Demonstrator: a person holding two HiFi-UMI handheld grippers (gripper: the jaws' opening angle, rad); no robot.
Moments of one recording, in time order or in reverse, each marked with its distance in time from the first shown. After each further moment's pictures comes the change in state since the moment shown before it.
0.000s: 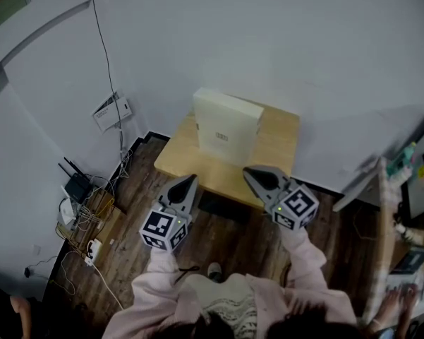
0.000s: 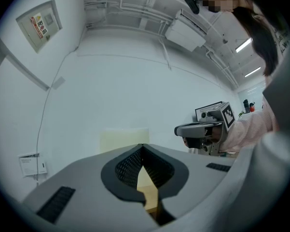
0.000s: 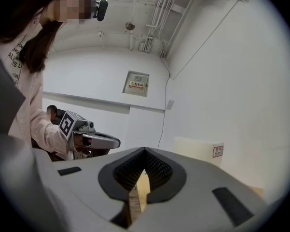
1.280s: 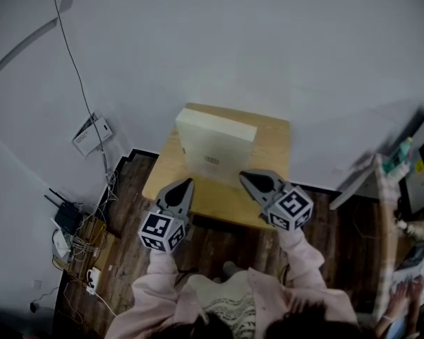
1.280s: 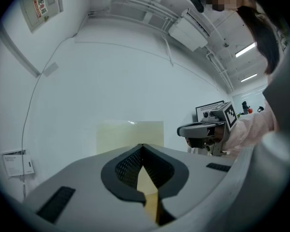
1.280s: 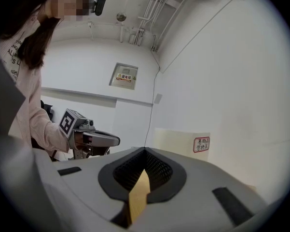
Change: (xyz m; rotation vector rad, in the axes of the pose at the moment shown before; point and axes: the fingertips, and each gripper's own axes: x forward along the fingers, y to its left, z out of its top) left arm 0.094 0.061 -0.024 -0.030 0.030 -0.089; right arm 0.045 -0.083 -0.036 0.027 0.058 -0.114
